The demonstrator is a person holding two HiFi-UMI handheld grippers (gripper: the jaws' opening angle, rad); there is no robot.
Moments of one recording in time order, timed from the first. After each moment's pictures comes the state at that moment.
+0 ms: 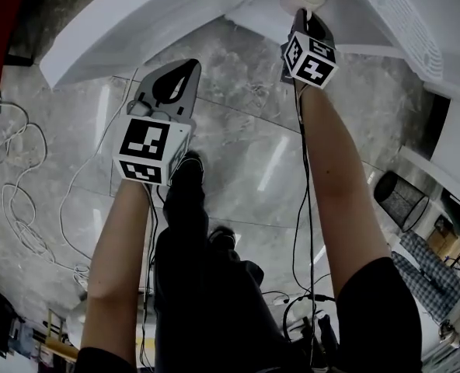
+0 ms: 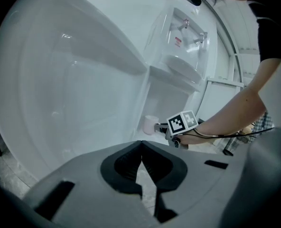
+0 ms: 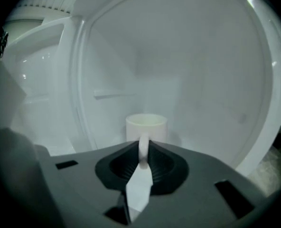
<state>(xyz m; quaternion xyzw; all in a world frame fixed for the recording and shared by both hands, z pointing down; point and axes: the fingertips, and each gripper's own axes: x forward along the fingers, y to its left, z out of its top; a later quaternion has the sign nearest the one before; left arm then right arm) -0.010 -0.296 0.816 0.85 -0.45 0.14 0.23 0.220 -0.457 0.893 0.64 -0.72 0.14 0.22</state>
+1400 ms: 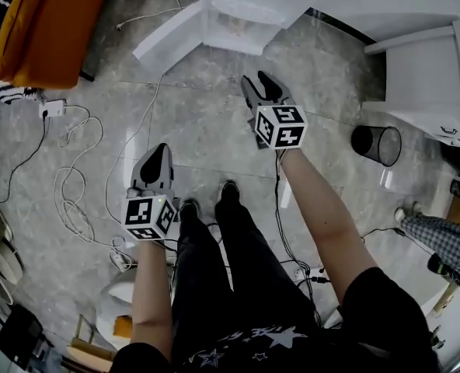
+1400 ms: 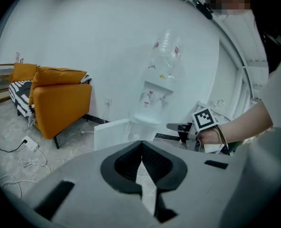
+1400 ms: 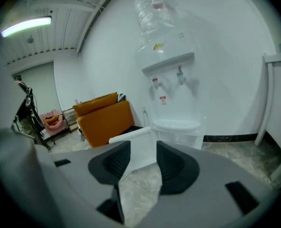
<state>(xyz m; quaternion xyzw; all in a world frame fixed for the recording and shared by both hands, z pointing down) -0.068 -0.002 0.456 0.80 -0.52 0.11 0.26 0.156 -0.143 0.493 0.54 -0.80 0.22 0.14</state>
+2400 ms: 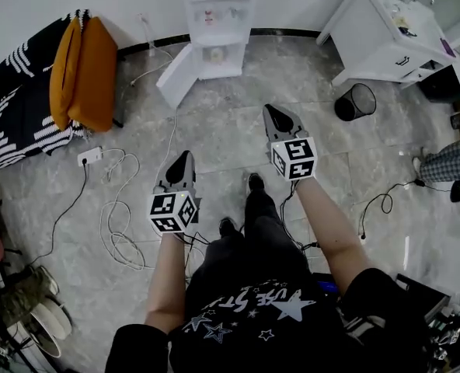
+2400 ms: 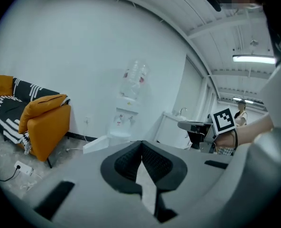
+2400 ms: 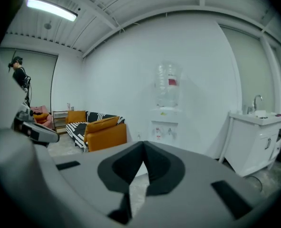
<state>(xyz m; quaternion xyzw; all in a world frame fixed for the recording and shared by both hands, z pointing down) -0.118 0.158 0.253 0.89 -0.39 0.08 0.21 0.112 0.133 0.221 0.65 -0.75 0.09 0.11</state>
